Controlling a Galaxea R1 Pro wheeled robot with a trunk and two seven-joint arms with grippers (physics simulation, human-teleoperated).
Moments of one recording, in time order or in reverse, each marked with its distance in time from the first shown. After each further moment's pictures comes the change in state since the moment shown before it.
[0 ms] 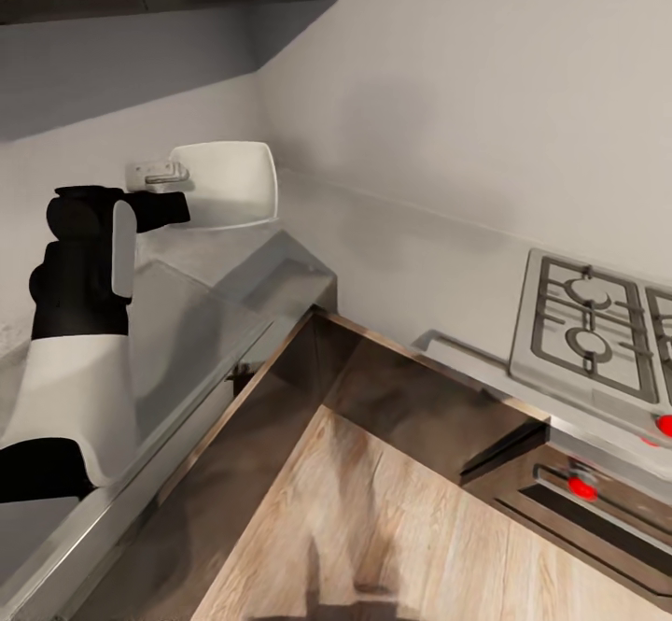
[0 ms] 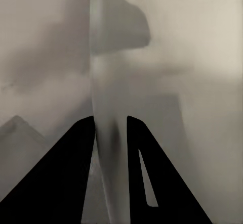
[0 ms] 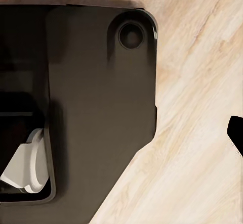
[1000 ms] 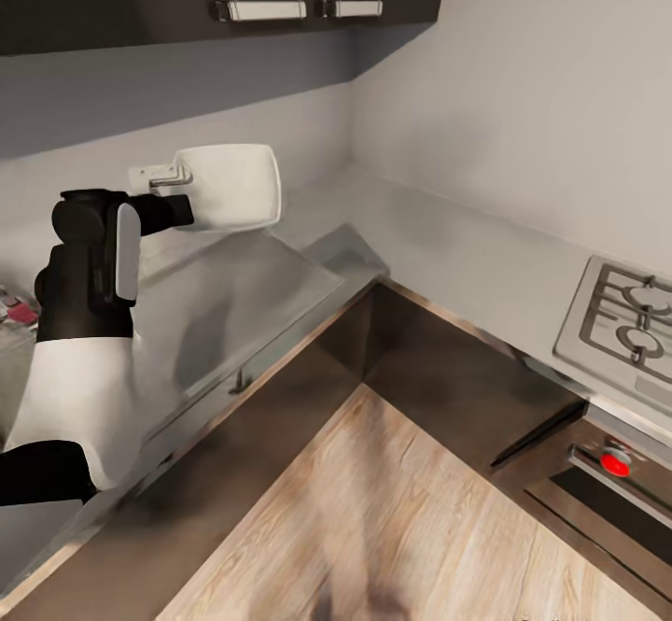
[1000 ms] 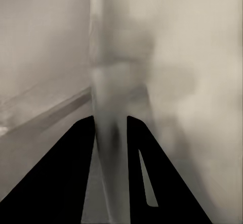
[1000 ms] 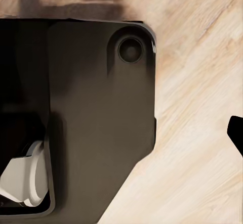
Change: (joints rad) left arm 0.009 -0.012 0.002 -0.004 0.000 0.000 0.000; right arm 0.000 -0.001 0.000 0.000 0.000 0.000 -0.001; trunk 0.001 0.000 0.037
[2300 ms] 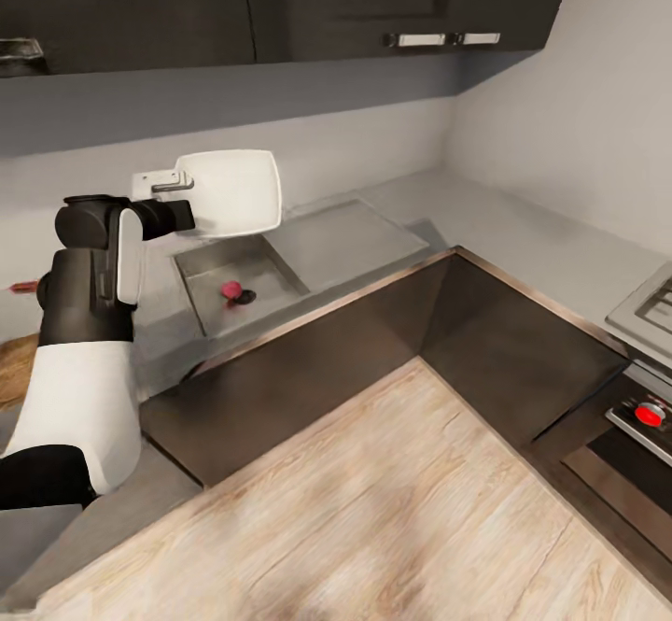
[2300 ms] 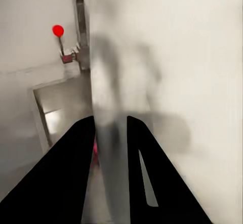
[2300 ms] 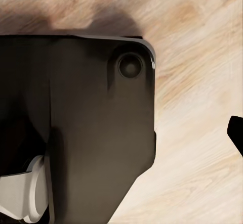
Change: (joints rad) left arm 0.015 0.000 0.001 0.001 0.002 0.000 0.000; right arm 0.000 0.000 0.000 0.003 0.000 0.000 0.000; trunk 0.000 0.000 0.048
